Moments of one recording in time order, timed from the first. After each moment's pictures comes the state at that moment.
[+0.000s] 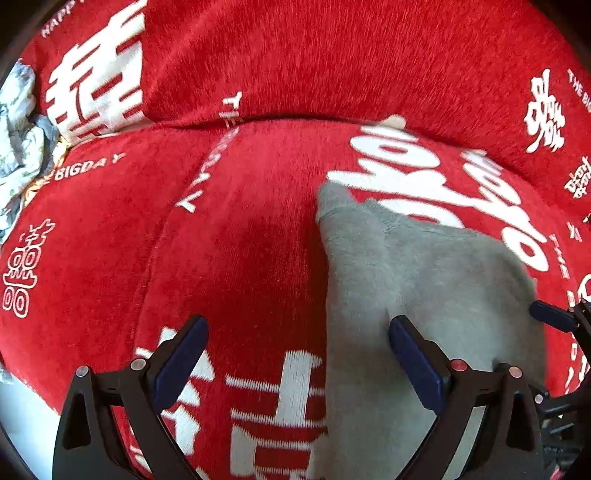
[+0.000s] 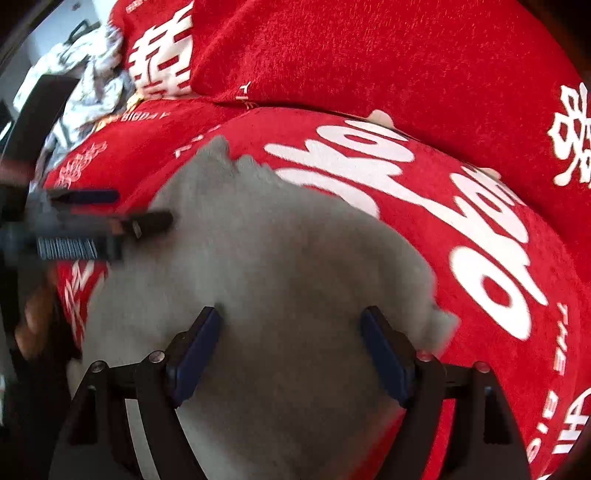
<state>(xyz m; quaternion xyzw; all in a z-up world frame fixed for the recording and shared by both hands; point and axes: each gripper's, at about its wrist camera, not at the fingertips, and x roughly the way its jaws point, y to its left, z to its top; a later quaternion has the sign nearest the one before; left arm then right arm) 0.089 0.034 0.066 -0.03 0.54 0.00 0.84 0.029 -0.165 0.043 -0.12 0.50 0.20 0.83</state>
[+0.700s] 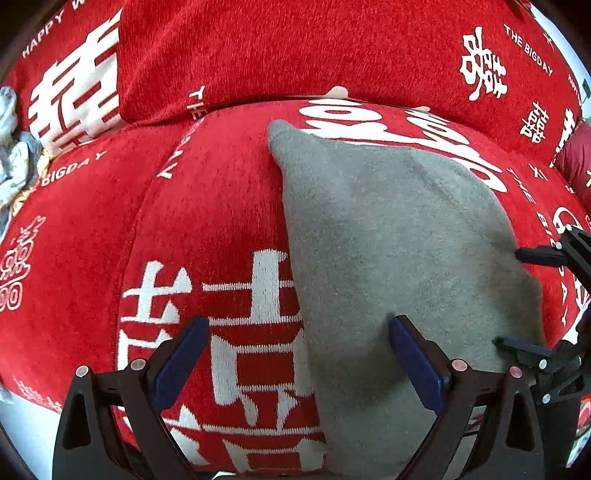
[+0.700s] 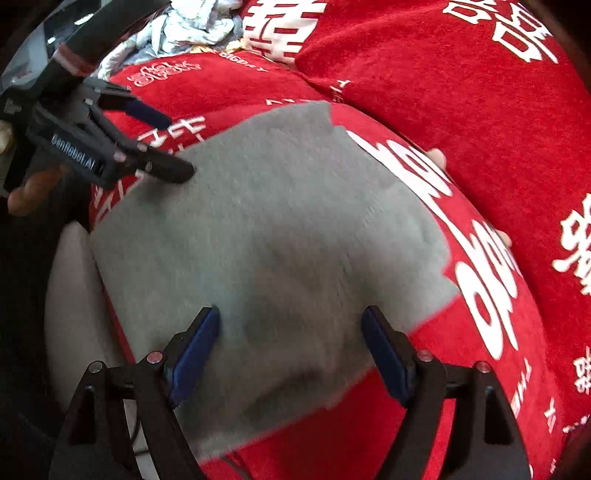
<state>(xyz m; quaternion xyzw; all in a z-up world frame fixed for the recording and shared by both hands) 0.011 0.018 0.059 0.01 0.54 -0.07 0.84 -0.060 -0.161 0.036 -0.29 0.44 0.30 0.80</state>
